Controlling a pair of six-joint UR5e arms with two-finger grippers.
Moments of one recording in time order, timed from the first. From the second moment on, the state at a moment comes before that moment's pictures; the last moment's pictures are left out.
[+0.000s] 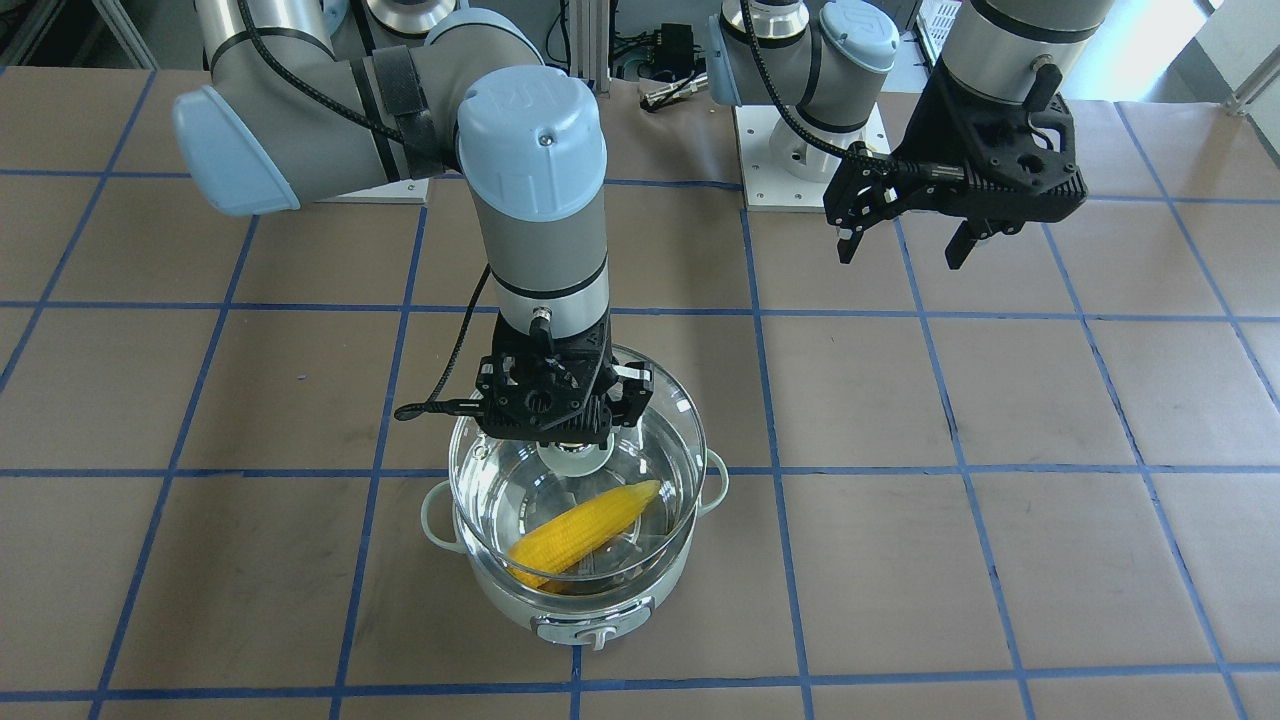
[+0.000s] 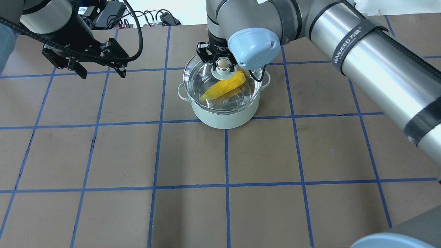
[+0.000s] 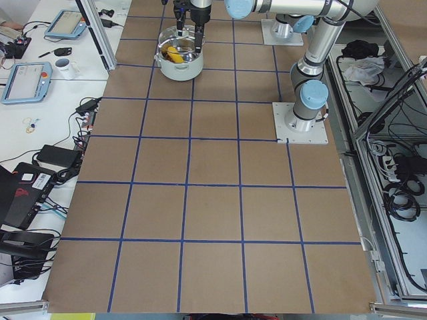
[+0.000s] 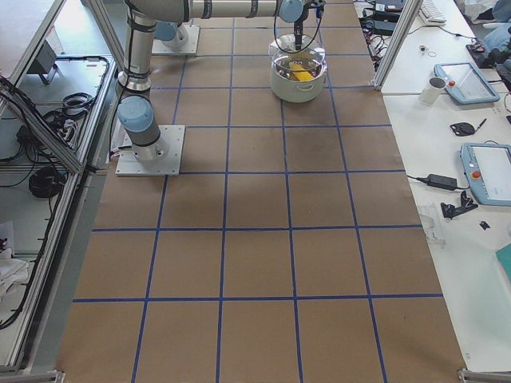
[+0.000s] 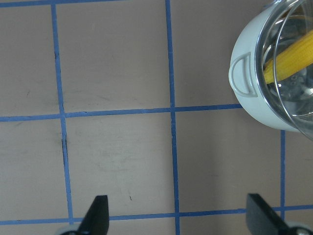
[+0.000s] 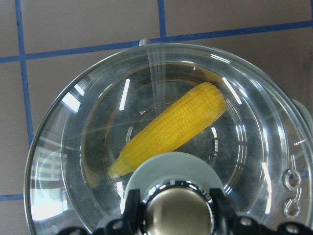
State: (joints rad) left arm -1.53 -1.54 -1.55 -1.55 1.56 0.08; right arm 1.92 -1.15 1.33 -1.91 -1.57 0.44
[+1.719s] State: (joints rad) left arm -1.53 -1.55 -1.55 -1.55 1.56 0.08; right arm 1.93 -1.10 1.39 -2.03 -1.59 0.40
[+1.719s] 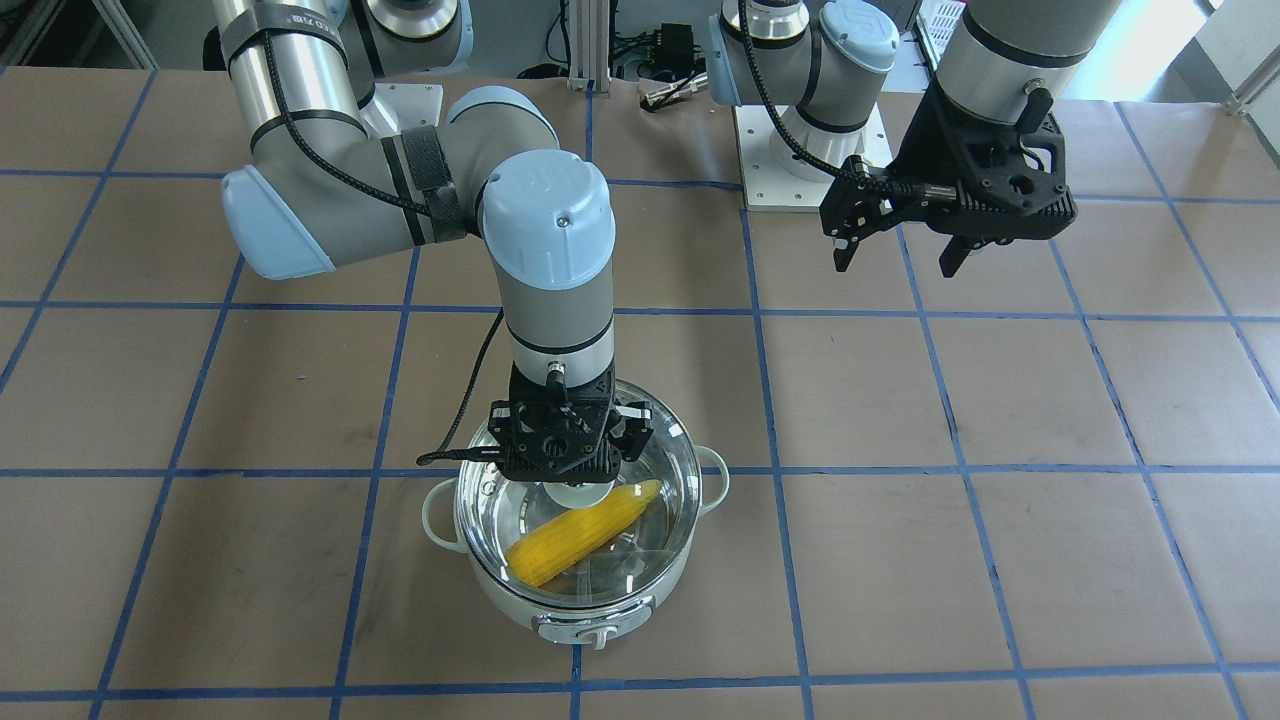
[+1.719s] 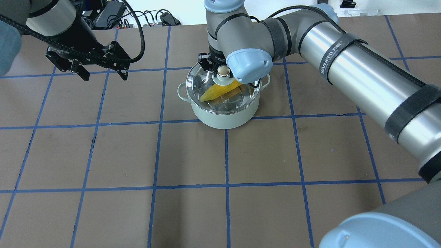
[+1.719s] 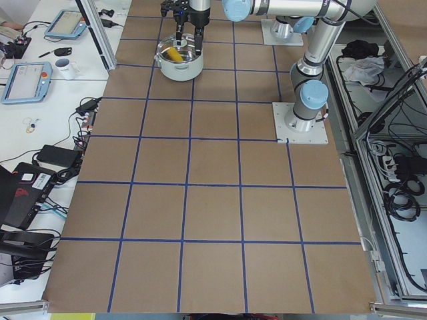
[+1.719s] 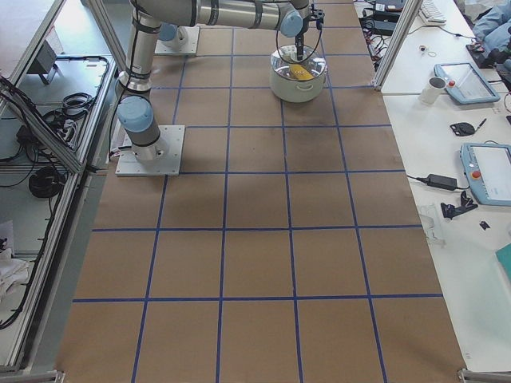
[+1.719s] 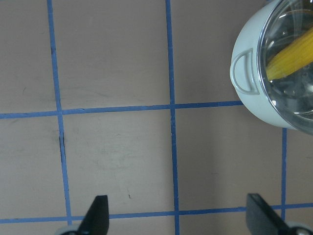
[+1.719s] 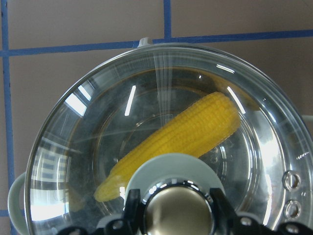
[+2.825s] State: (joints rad) left arm -1.53 -1.56 -1.56 -1.55 1.56 0.08; right arm 1.93 -1.10 1.41 -2.05 -1.60 0.38
